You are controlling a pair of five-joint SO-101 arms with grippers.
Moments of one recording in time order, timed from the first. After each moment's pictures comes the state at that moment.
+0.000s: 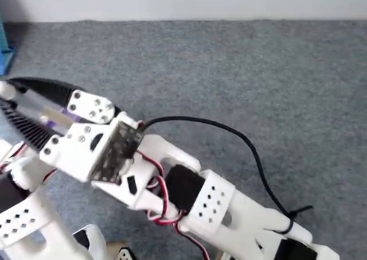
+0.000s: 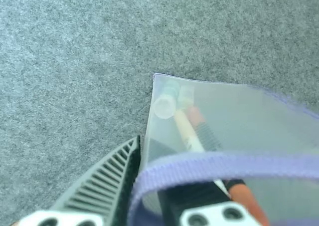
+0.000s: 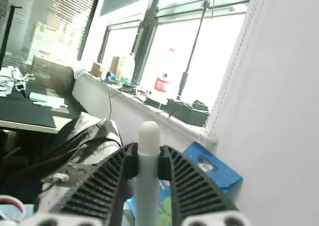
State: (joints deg) left arm -35.9 -49.5 25.1 98.6 29.1; right arm -65.9 -24.7 6.8 6.9 14.8
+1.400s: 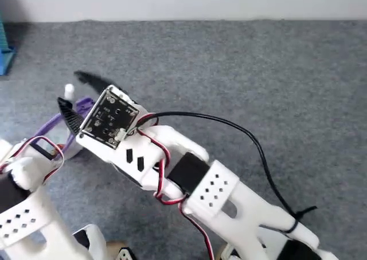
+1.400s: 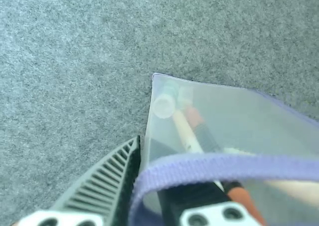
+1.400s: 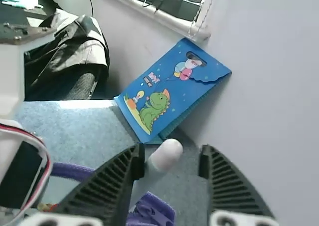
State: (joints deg) left arm -35.9 -49.5 25.1 98.6 29.1; right arm -56.9 -26.6 17.6 21.9 14.8
